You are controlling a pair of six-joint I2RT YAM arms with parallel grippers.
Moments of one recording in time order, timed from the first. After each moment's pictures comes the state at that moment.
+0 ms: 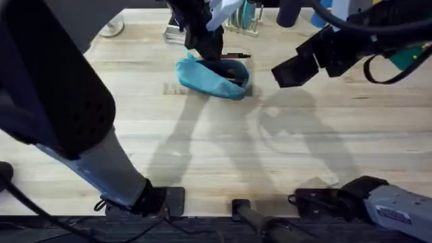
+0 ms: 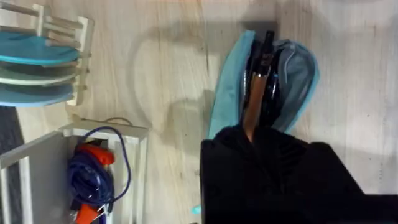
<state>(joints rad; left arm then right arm) -0.32 1.89 1.72 -1.17 0.37 1.32 0.41 1.24 1.35 -1.11 -0.07 -0.19</state>
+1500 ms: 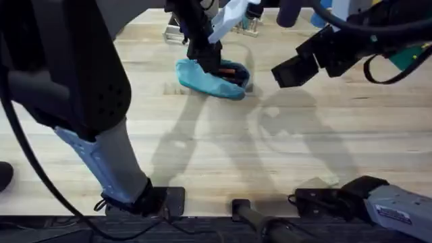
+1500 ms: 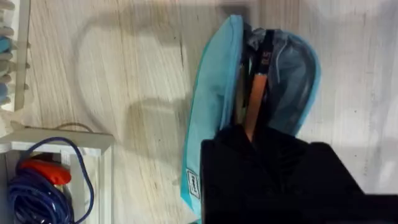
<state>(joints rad) -0.32 1.99 1.72 -1.22 0.36 1.32 0.41 1.24 1.35 -1.11 -0.07 -0.19</state>
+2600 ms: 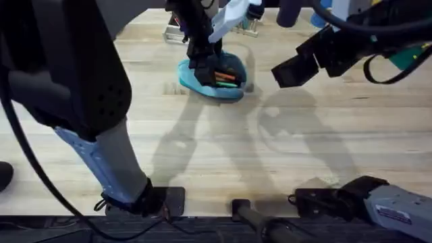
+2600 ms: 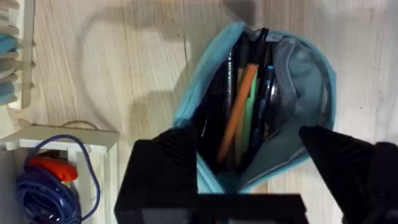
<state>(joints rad) -0.32 1.99 1.73 -1.22 0.34 1.33 0.41 1.24 1.35 -1.11 -0.07 -0.19</state>
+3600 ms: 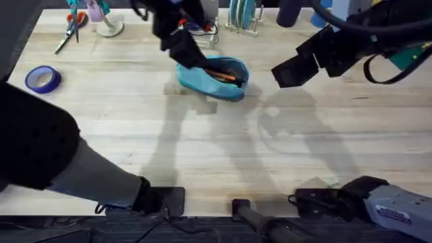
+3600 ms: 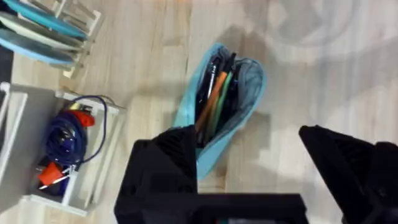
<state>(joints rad) -0.14 1.74 1.78 -1.41 0.61 1.26 0.41 1.24 1.35 -1.11 -0.07 -0.19</state>
